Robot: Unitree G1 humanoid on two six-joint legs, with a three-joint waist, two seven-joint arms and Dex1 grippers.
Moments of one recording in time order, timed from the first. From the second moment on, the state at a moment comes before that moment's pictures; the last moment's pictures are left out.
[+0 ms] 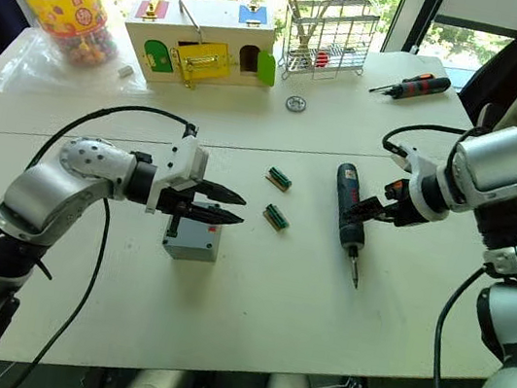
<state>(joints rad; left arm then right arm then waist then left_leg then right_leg) -0.55 0.66 -0.25 -0.31 -0.42 0.58 -1.08 -1.15 -0.90 0.56 0.43 0.45 1.54 1.03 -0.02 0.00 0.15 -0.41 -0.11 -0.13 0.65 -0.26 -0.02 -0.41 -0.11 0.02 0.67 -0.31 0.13</state>
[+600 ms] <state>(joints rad) -0.44 0.67 -0.24 -0.40 -0.40 0.61 -0.95 -1.13 -0.85 0.85 0.50 0.16 1.24 1.20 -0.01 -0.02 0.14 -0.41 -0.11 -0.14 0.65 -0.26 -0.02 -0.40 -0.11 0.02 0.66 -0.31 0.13</state>
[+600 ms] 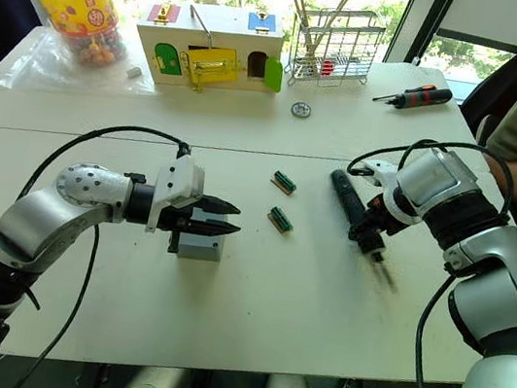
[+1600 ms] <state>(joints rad) -0.44 0.88 -0.08 -0.28 -0.50 0.71 -1.12 -0.66 -0.18 -0.25 -0.32 0.56 0.95 0.59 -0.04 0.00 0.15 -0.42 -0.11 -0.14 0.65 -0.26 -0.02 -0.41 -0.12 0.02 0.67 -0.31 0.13</state>
